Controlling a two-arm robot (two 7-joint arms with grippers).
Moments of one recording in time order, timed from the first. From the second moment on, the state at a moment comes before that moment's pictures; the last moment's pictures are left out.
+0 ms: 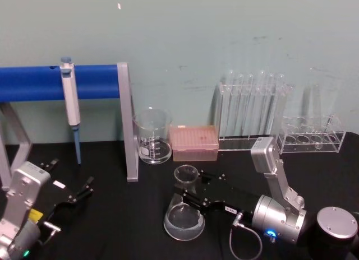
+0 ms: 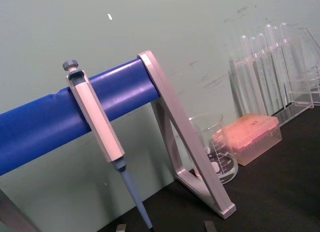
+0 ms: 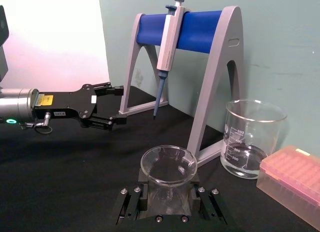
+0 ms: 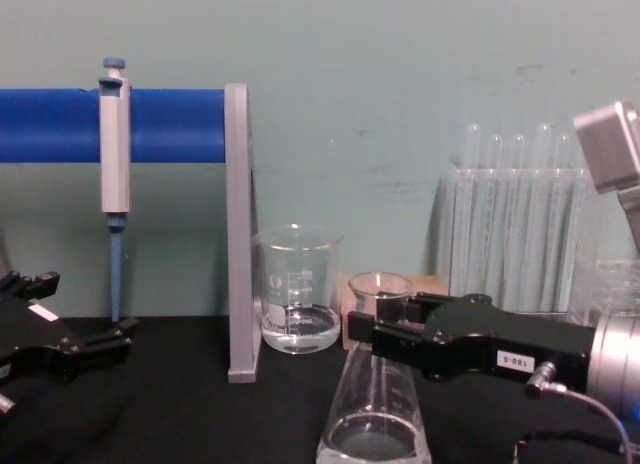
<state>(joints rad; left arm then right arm) -0.20 0.60 0.45 -1.41 -0.25 -0.12 0.03 0.44 0.34 -0.53 -1.17 0.45 -0.11 0.67</state>
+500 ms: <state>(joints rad) -0.20 0.60 0.45 -1.41 -0.25 -0.12 0.03 0.44 0.34 -0.53 -1.17 0.45 -0.10 0.67</state>
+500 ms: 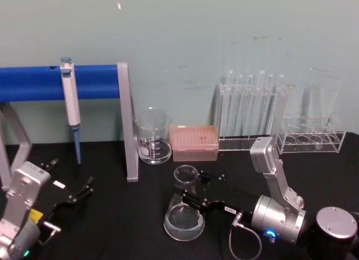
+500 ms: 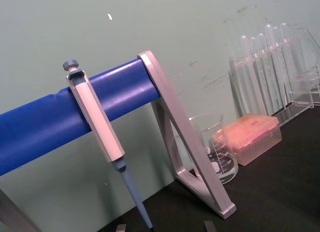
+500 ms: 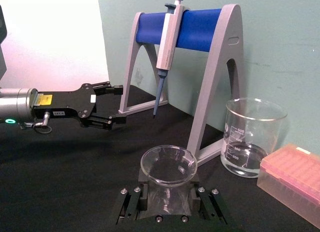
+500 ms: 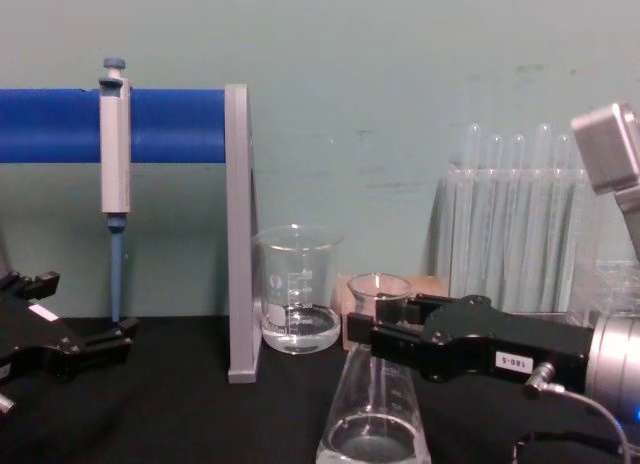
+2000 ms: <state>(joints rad) -0.20 0.60 0.45 -1.41 -0.25 -0.12 0.03 0.44 0.34 -0.53 -1.17 0.45 -0.09 0.66</state>
